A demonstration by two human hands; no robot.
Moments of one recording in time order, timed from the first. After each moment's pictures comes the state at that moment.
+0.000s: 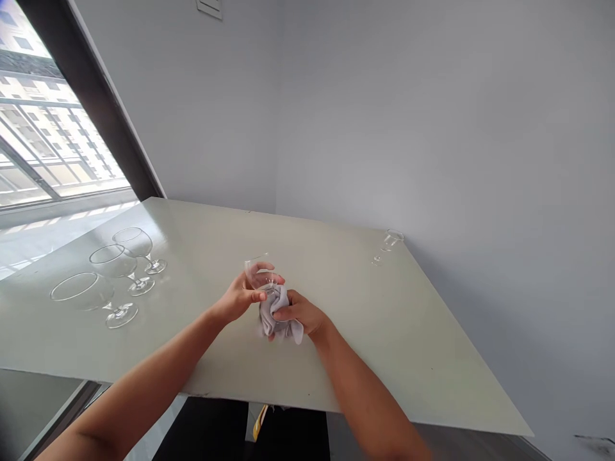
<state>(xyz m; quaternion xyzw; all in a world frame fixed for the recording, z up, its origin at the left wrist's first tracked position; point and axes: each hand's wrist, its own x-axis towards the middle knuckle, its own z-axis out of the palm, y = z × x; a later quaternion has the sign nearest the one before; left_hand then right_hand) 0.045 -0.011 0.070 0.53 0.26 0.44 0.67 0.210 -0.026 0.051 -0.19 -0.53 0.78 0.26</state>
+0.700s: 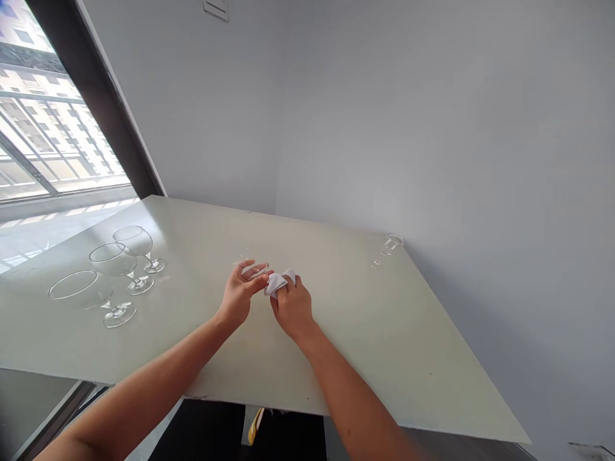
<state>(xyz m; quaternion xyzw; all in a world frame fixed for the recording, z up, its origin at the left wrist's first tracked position) 0.056 -0.012 0.062 0.33 0.39 0.60 0.61 0.195 -0.019 0.030 -0.48 -0.81 -0.04 0.33</state>
